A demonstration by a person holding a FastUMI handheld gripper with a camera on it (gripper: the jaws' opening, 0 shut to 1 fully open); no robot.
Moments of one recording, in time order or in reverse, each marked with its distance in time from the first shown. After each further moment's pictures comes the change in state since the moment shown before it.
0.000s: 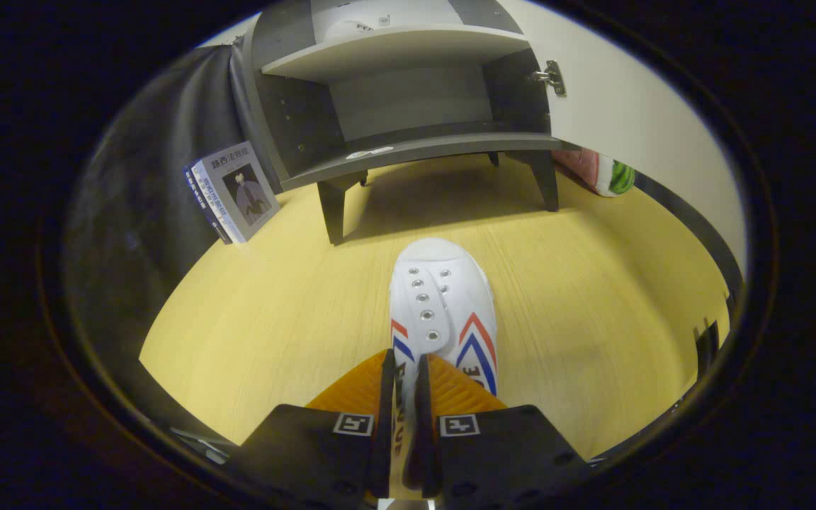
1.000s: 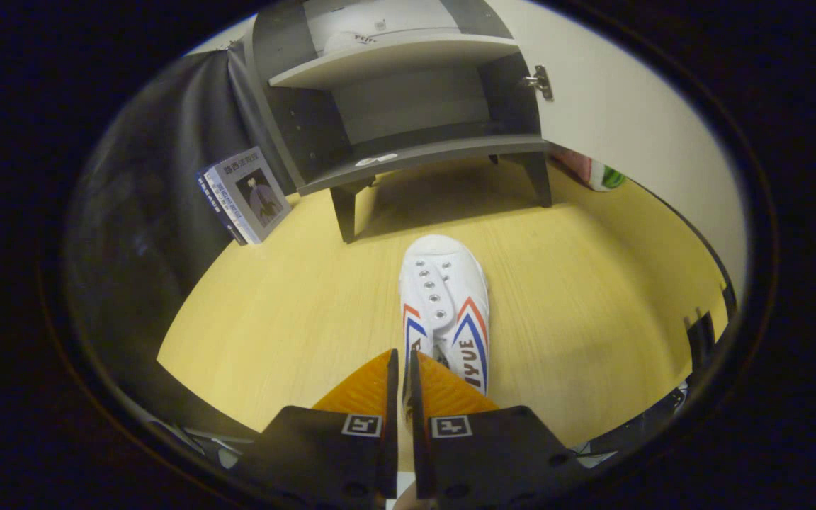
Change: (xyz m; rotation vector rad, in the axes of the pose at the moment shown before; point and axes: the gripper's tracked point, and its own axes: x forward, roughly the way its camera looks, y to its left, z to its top) arm -0.048 0.004 0.002 0.030 0.046 0.030
